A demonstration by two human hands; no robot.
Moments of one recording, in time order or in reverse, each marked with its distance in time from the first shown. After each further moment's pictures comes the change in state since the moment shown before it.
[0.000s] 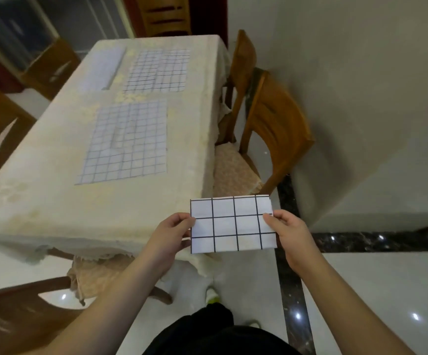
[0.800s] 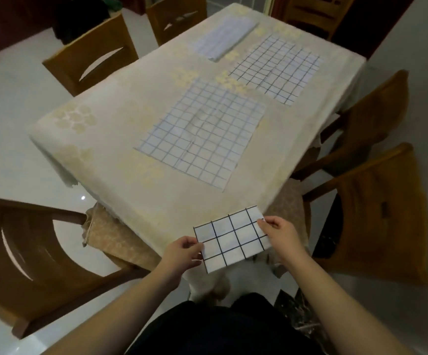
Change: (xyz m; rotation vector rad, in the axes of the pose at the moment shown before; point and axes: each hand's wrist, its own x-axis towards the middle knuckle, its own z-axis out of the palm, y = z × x) left_hand 0.131 -0.046 -0.053 -0.339 0.413 -0.268; right_hand 0.233 -0.037 0.163 -0.615 -0.380 -0.007
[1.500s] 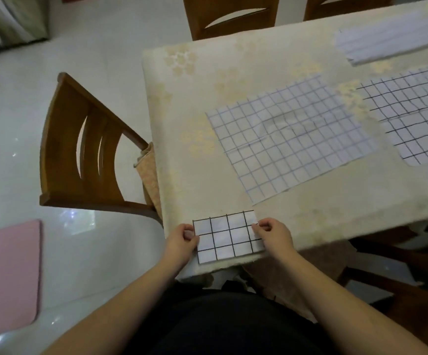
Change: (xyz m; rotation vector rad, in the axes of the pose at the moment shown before) left_hand 0.011 -0.018 0.065 0.039 0.650 -0.016; right_hand 0.147 -0.026 0.036 -0.725 -0.527 -0.220
